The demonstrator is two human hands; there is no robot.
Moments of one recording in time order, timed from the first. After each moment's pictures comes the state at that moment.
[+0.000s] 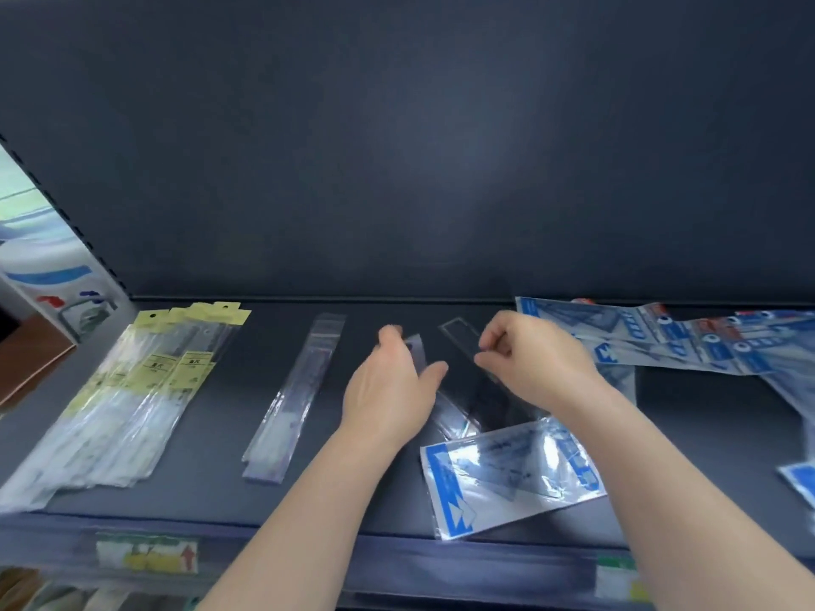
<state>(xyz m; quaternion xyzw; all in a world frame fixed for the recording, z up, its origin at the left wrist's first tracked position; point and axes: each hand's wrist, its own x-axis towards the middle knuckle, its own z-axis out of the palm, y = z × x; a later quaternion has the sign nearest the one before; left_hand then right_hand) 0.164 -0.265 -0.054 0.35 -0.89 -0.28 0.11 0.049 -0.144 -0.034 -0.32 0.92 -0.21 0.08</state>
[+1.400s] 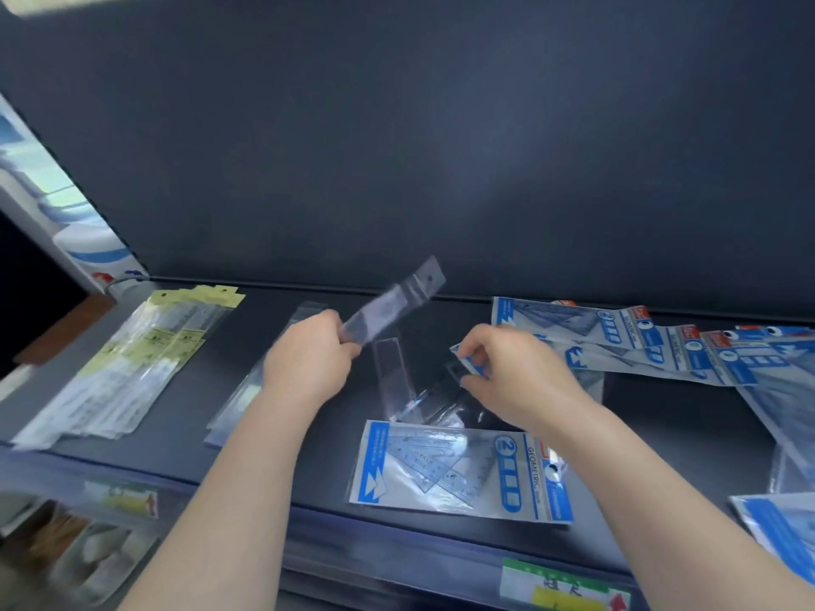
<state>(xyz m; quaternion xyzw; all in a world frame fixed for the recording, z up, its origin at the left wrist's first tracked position) 0.158 -0.273 -0.034 0.44 -0.89 -0.11 0.09 0.020 -0.097 -0.044 -0.44 0.87 -0.21 0.09</state>
